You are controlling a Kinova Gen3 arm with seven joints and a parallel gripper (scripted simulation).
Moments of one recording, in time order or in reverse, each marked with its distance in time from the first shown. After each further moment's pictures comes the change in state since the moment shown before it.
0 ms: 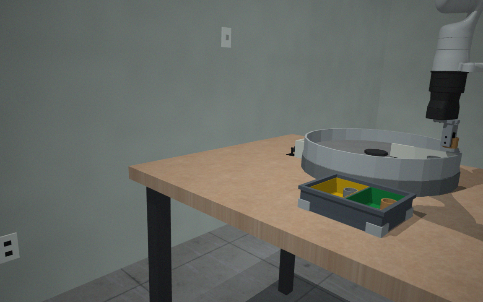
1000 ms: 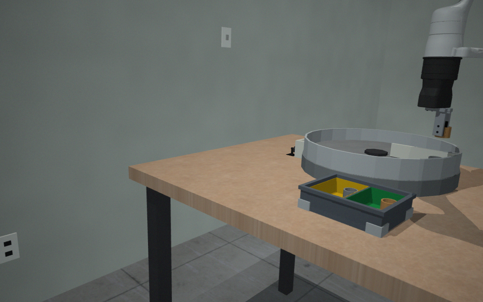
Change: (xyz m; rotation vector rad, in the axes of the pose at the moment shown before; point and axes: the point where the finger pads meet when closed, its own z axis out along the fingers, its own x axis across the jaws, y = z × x) arm 0.048 -0.004 -0.030 -0.006 0.004 -0.022
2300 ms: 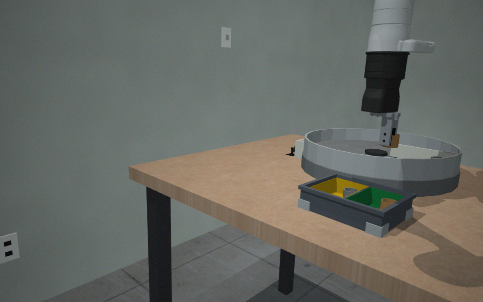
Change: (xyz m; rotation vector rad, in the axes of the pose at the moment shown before) arm 0.225 -0.018 0.000 0.001 0.002 -0.110
